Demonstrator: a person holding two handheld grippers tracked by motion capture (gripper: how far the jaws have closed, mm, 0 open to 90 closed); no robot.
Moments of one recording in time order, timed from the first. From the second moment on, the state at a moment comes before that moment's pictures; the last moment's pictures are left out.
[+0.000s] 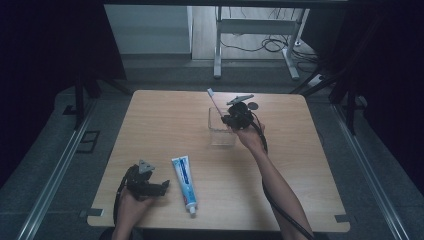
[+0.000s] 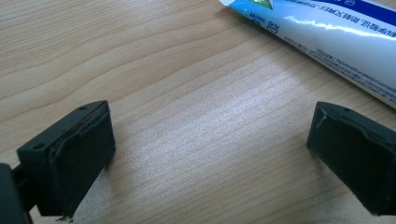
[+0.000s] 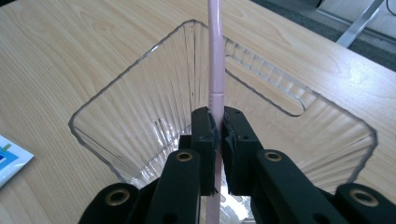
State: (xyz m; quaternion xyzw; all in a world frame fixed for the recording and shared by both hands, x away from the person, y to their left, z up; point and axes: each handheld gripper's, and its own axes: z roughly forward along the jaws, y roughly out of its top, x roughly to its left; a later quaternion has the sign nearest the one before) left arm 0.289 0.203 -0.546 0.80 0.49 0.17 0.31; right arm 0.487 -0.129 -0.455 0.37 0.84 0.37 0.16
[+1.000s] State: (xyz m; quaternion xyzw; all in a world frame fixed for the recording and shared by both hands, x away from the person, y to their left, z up) left arm 0.289 0.203 -0.546 0.80 0.49 0.17 0.31; right arm 0.497 -0.119 -0.460 0.36 0.88 0.29 0.15
